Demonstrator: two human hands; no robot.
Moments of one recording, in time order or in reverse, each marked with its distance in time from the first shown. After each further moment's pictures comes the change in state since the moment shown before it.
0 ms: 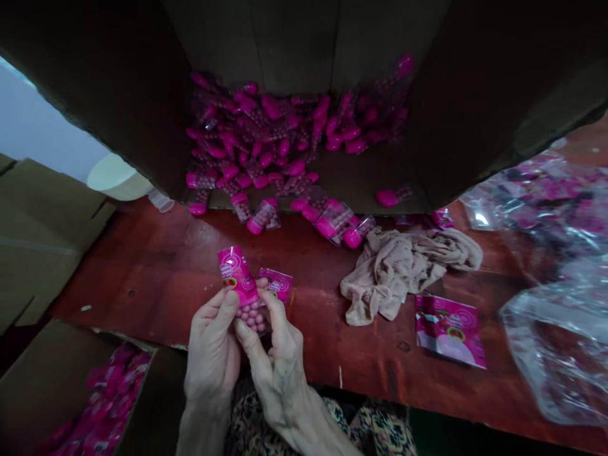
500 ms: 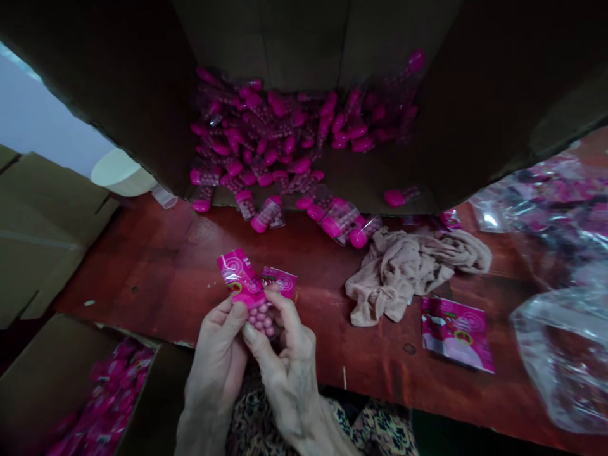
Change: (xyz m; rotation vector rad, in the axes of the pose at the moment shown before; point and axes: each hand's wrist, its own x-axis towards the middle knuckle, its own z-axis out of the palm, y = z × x) left_hand -0.006 0.002 -0.002 -0.047 -0.064 -0.099; right_hand -0.004 -0.007 -0.005 0.163 0.020 0.106
